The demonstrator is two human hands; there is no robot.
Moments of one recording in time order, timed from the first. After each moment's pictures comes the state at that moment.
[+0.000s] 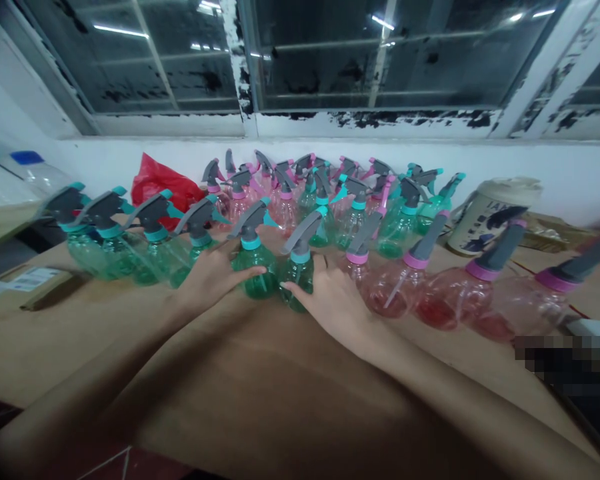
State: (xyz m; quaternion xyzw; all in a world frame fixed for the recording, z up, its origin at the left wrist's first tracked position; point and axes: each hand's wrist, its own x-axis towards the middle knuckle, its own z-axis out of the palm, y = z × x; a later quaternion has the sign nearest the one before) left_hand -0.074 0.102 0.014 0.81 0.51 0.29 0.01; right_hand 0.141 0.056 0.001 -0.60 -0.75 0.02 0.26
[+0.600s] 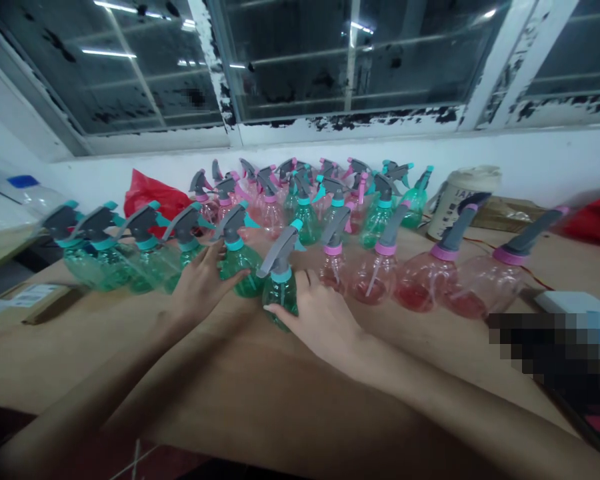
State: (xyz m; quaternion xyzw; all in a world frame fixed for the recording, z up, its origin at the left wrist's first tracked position) left_hand -0.066 0.086 0.006 0.78 0.55 0.28 -0.07; right_hand 0.148 0.015 0.000 -0.58 -0.78 0.01 0.22
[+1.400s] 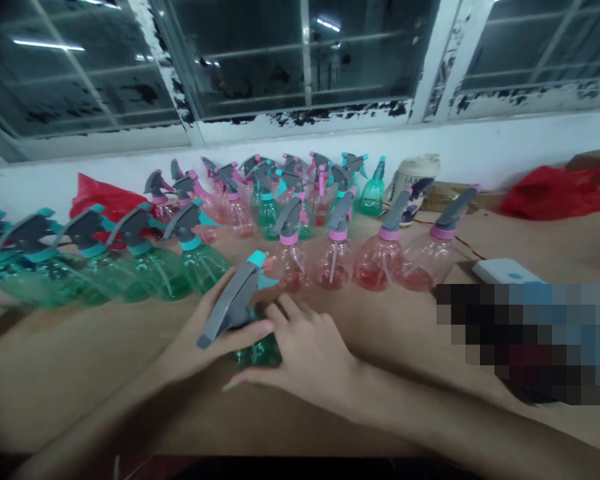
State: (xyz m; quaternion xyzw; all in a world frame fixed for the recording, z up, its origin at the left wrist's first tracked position) left_hand 0.022 0.006 0.026 0.81 0.35 0.33 0.34; right_hand 0.182 -0.039 -0.014 -0.51 -0.81 0.03 0.28
